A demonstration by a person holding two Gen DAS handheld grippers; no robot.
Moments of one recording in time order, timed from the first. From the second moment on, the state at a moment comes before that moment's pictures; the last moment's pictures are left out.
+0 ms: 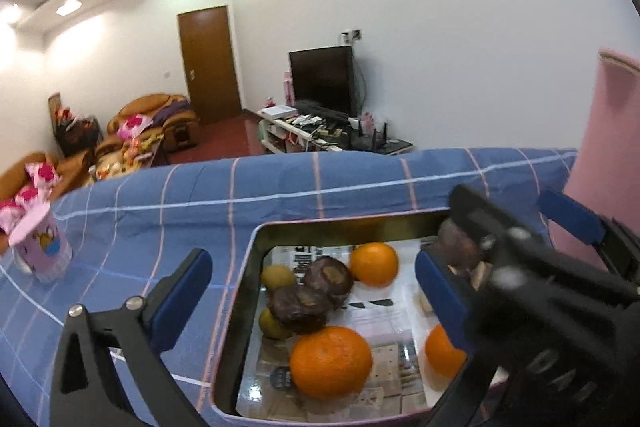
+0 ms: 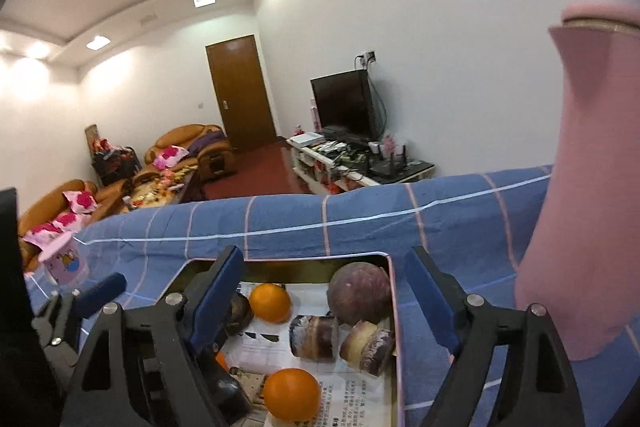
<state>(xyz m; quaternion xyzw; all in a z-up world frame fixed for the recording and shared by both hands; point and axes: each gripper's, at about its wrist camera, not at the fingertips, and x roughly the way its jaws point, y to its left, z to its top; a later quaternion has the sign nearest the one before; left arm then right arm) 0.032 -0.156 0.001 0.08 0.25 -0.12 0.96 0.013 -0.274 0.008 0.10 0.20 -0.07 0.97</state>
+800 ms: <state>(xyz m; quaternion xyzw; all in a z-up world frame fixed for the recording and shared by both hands) 0.005 -0.122 0.009 0.03 0.22 -0.09 0.97 -0.030 -0.264 0.014 0.07 0.14 -0.12 0.98</state>
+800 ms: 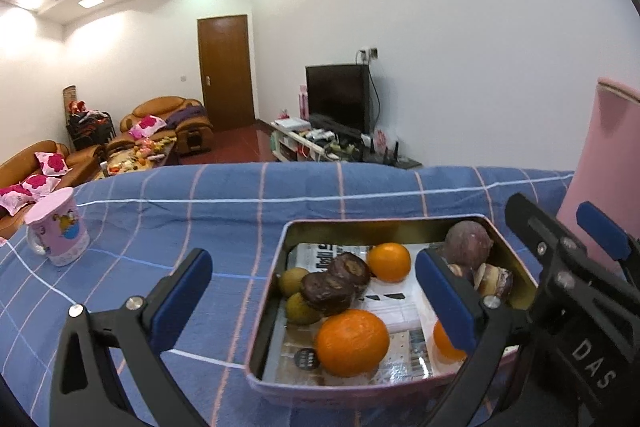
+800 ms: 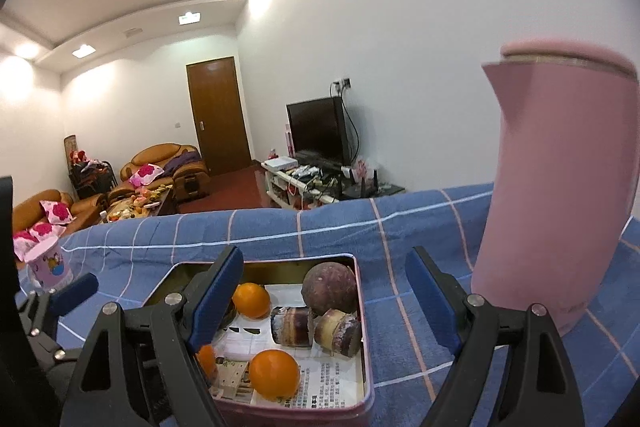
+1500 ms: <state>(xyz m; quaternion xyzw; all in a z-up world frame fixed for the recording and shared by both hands) -0.036 -0.104 0.019 0.04 0.15 -0.09 0.98 -0.084 -0.234 0.027 0.02 0.05 -0.15 0.99</state>
